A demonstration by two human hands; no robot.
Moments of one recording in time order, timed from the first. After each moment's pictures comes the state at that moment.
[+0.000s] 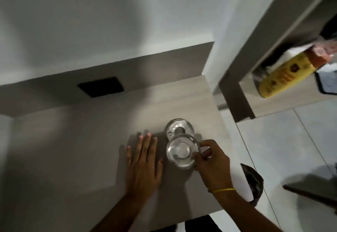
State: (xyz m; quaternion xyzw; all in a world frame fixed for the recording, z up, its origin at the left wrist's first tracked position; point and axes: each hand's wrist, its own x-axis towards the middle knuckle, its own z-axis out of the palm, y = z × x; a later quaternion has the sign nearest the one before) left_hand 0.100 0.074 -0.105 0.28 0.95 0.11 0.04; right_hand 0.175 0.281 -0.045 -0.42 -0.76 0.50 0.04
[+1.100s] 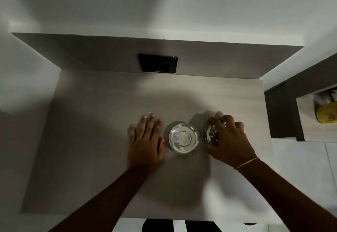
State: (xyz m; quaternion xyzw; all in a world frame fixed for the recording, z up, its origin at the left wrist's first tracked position) left_hand 0.055 -0.012 -0.132 0.17 0.98 0.09 0.02; right_hand 0.070 0.261 -0.024 -0.13 -0.96 0.11 -0.22
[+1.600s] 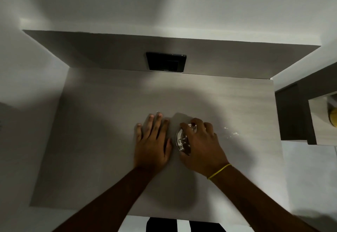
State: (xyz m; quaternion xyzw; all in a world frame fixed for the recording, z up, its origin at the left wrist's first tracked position) left_hand 0.052 -0.012 -0.128 0.17 0.98 0.10 0.03; right_hand 0.063 0.176 -0.026 -0.01 -0.96 0.17 -0.21
